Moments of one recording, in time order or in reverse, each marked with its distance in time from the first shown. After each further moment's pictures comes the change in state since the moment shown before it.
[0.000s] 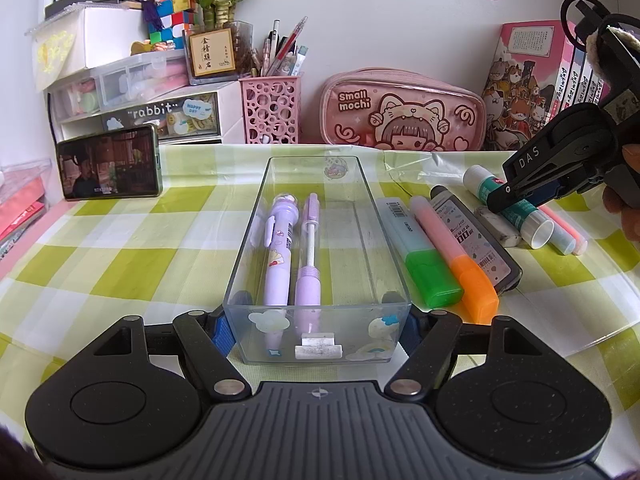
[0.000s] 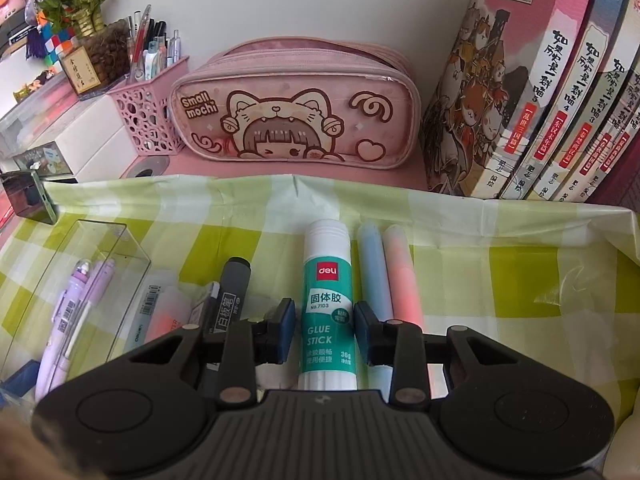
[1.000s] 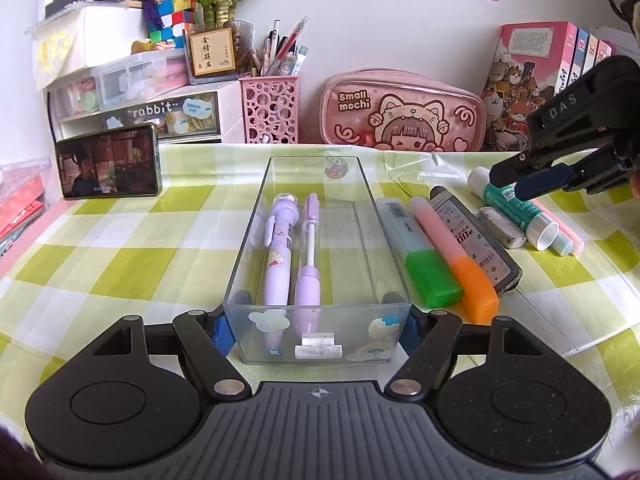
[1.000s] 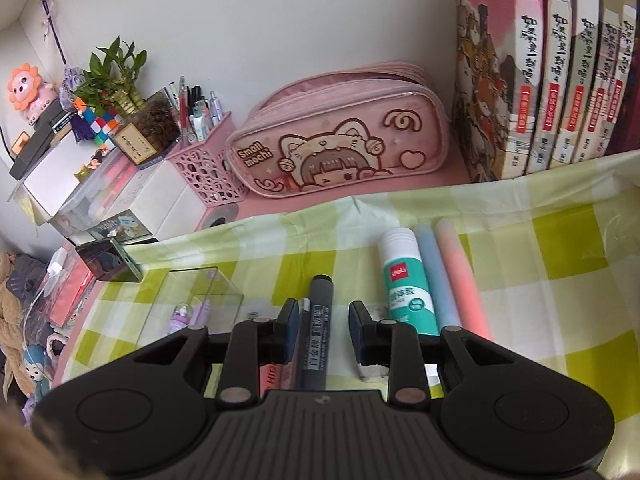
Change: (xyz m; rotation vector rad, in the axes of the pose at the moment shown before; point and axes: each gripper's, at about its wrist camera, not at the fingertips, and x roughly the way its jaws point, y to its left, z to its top) left arm 0.000 0.000 0.000 -0.001 0.000 0.000; right arm -0.033 -0.011 -0.006 0.185 -0.060 0.200
